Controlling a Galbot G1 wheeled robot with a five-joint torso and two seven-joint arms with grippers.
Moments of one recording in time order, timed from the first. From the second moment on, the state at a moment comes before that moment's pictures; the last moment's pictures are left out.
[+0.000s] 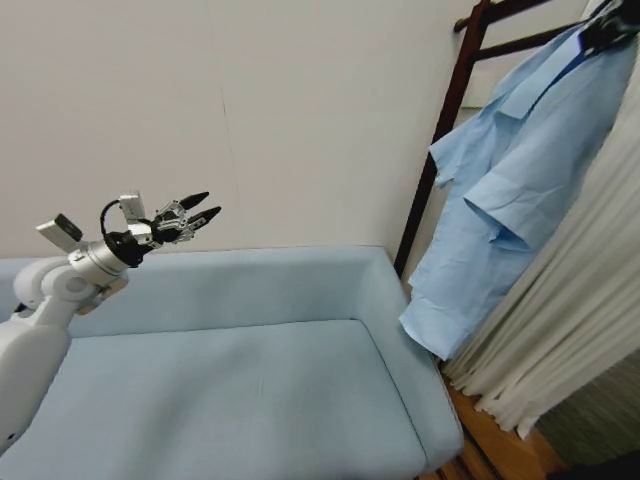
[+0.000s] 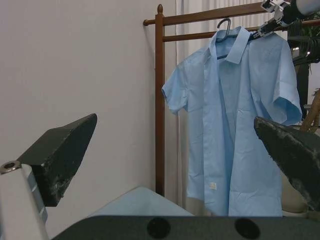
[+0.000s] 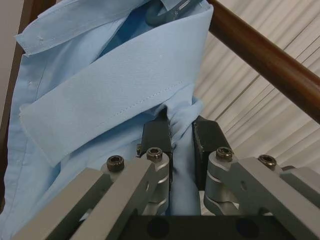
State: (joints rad) left arm 0.62 -0.67 -0.59 -1.77 -1.23 0.32 0.77; right arm 2.11 1.04 -2.30 1.51 2.35 -0.73 0.76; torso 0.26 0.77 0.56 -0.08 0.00
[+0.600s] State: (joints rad) left arm 0.62 -0.73 -0.56 -1.76 -1.17 0.32 0.77; right arm 2.01 1.01 -2.20 1.48 2.53 -0.73 0.89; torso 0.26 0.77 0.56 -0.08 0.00
